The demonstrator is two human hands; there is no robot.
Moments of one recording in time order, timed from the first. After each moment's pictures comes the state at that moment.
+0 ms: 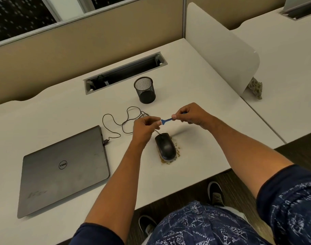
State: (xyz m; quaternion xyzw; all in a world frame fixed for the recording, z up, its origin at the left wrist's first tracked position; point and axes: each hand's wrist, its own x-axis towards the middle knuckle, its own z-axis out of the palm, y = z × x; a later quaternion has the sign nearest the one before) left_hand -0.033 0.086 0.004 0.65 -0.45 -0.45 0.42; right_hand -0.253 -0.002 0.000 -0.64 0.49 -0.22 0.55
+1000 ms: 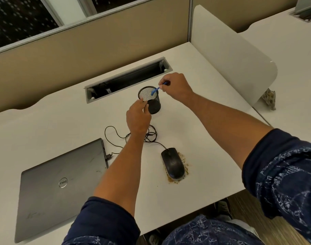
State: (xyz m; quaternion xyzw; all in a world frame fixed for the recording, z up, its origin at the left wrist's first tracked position) left_hand 0.005 -0.019 0.001 0.75 -0.55 -0.09 0.36; right_hand -0.151 -0.122 0.061 -0.75 0.52 -0.31 0.27
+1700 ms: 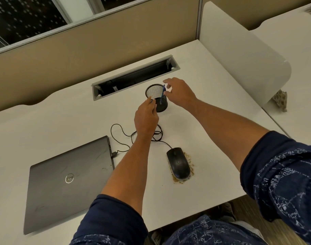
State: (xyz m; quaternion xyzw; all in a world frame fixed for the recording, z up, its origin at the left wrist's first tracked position) left_hand 0.002 -0.014 -0.002 0.74 -0.62 -0.05 0.27; right_hand -0.135 -0.115 0.041 -0.78 0.54 -0.23 0.24
